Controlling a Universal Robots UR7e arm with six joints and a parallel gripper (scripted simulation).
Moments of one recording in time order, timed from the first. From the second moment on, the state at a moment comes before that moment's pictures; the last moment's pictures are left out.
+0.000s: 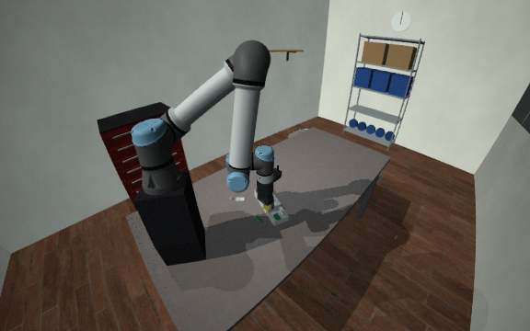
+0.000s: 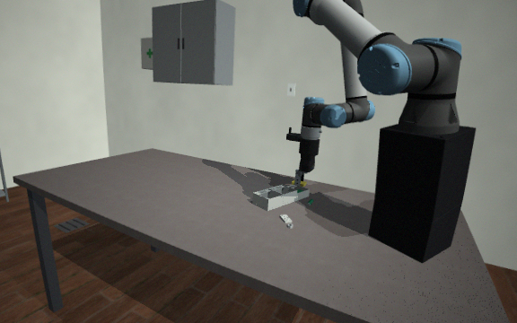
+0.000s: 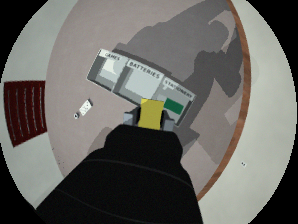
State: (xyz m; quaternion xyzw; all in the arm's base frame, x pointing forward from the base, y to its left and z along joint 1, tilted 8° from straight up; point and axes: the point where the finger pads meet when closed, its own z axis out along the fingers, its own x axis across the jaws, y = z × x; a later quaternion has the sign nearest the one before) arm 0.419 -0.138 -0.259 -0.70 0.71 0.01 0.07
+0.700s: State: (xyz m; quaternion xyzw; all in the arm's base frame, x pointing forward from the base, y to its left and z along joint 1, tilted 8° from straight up) arm 0.439 -0.183 -0.264 -0.56 0.82 0.03 0.06
